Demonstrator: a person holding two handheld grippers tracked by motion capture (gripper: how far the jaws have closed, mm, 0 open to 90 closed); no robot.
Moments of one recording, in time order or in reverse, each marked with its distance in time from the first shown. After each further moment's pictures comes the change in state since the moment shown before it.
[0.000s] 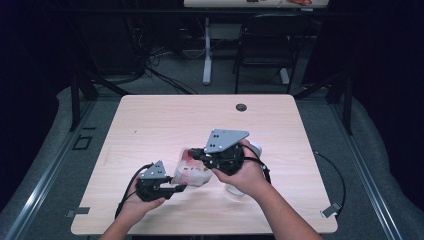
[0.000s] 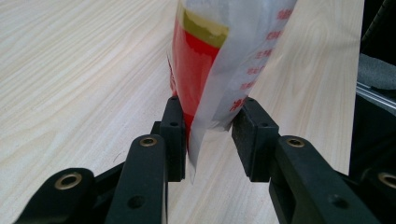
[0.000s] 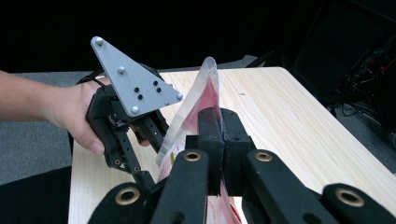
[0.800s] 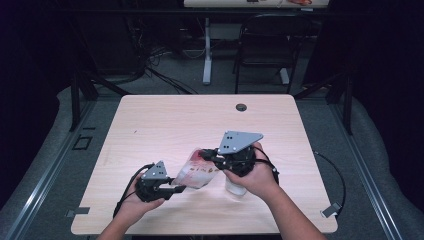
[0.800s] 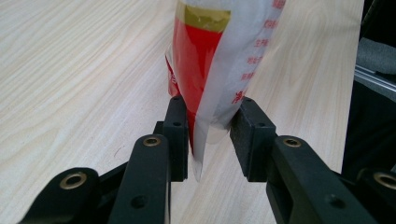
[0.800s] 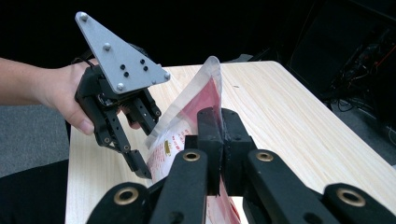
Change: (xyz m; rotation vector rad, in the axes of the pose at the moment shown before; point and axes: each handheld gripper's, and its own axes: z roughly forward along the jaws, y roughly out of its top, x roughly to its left) left arm -0.006 0.009 -0.004 0.056 0.008 0.025; right arm -0.009 -0.021 -0.017 -0.014 -0.014 0.023
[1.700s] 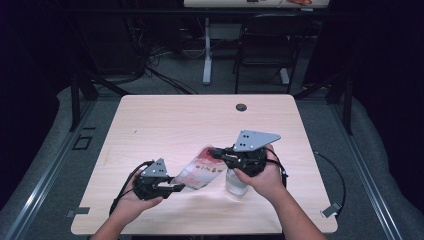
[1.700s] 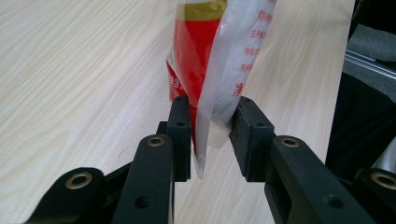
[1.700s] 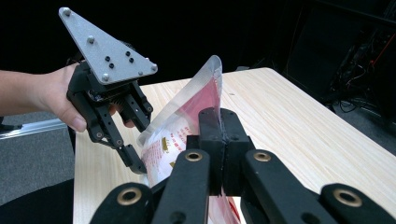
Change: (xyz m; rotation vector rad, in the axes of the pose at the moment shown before) left arm -0.005 0.016 -0.015 0.036 -0.001 0.026; right arm -0.009 -0.018 -0.016 -0.086 -0.009 0.096
